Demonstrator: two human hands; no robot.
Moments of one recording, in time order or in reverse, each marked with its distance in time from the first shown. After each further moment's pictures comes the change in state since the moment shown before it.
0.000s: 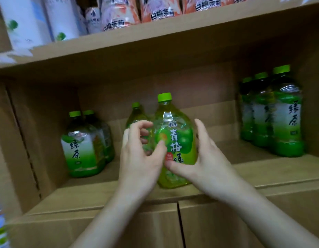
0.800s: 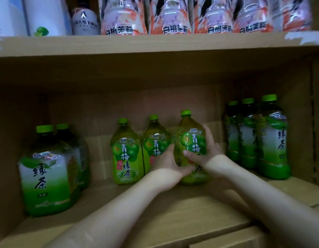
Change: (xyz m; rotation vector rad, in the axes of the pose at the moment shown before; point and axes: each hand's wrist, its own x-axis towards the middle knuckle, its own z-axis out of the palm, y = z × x) left_hand 0.068 -0.044 0.077 0.078 -0.642 -0.229; right_hand 0.101 0.045 -0.001 -0.003 0.114 0.287
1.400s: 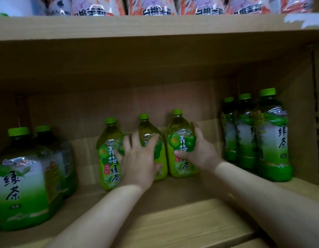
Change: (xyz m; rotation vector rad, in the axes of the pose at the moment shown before) left_hand 0.026 -0.031 -0.008 0.735 0.378 0.112; right_hand 0.051 0.025 0.005 -0.122 0.032 -0.063
